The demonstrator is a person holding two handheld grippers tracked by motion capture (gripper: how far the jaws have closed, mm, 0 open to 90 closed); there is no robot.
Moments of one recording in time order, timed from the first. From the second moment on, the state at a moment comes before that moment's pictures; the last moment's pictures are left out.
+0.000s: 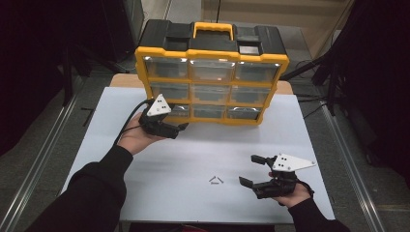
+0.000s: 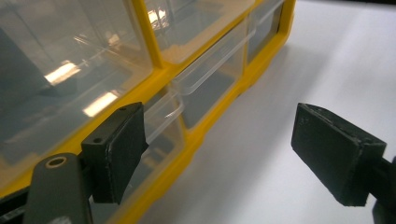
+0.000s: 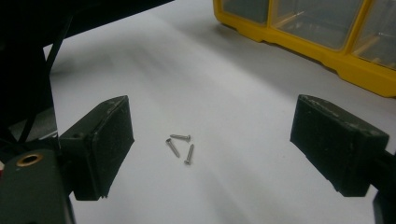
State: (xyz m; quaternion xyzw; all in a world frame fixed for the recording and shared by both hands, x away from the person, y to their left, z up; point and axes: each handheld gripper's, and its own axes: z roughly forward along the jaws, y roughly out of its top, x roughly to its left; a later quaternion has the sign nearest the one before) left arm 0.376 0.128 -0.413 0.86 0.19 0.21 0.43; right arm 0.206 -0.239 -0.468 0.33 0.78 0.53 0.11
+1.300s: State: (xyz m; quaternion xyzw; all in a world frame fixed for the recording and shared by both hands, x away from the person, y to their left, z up) left arm 0.385 0.127 -0.392 0.91 -0.02 0.35 0.23; right arm 0.207 -0.238 -0.471 0.33 0.79 0.50 0.11
